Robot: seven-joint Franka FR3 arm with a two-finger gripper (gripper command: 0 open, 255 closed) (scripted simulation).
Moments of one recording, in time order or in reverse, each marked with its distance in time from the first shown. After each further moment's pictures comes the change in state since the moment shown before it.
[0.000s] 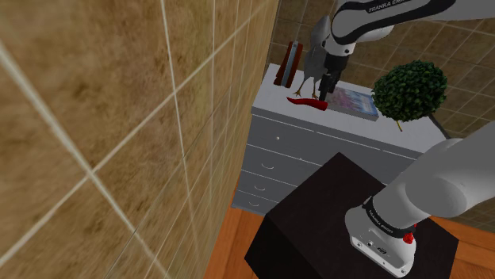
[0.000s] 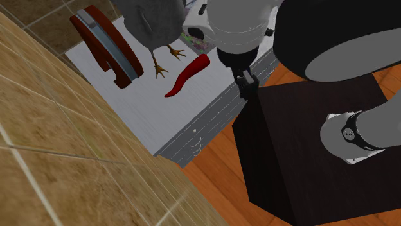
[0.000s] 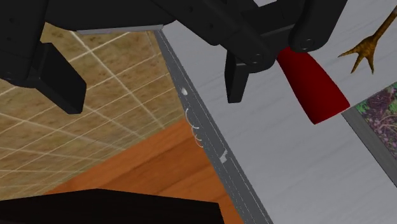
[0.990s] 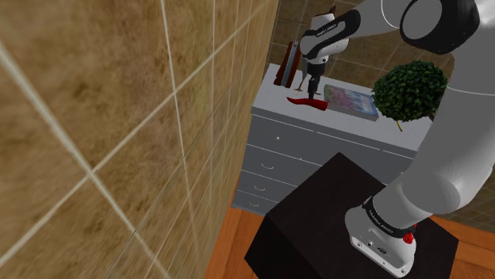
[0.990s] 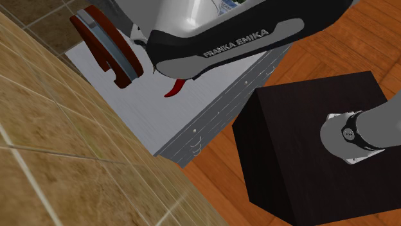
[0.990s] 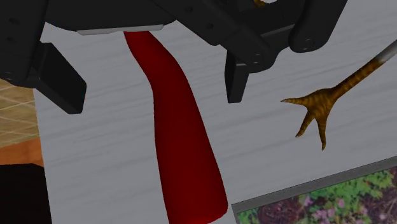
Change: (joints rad) arm -0.088 0.592 -0.044 0.452 0.035 0.120 -0.358
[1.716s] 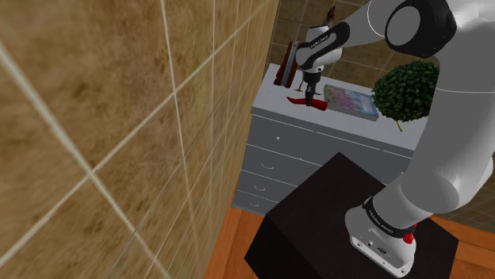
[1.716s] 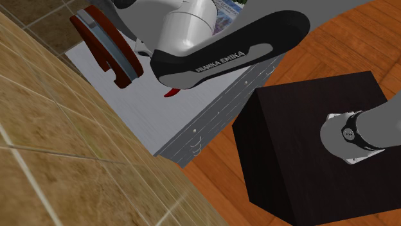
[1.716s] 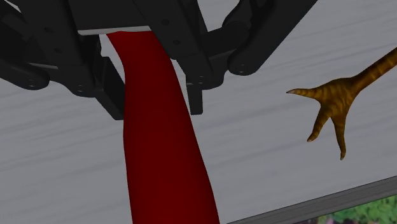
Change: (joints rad) arm -0.016 0.088 0.010 0.008 0.014 0.079 -0.013
